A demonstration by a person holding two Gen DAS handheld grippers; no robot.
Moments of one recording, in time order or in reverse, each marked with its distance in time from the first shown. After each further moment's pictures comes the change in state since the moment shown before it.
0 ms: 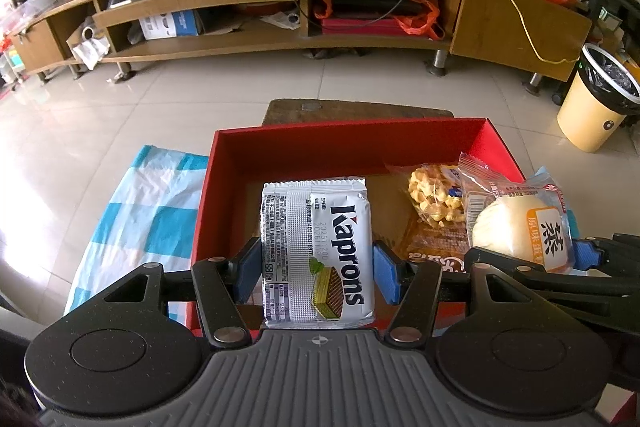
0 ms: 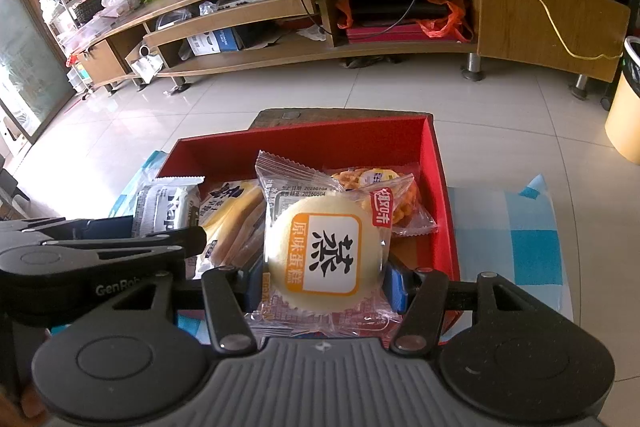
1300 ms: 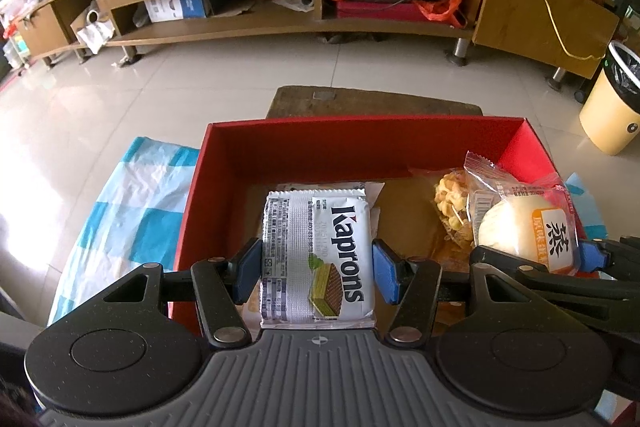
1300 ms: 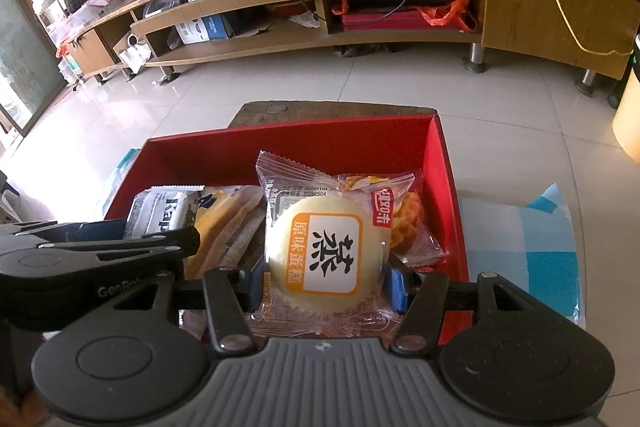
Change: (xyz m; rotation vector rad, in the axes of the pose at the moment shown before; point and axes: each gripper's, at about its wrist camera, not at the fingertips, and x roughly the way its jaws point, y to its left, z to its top) left arm 0.042 -0.003 0.011 -0.026 0.049 0.046; right arm 0.048 -0.008 0.019 -0.008 0.042 -0.019
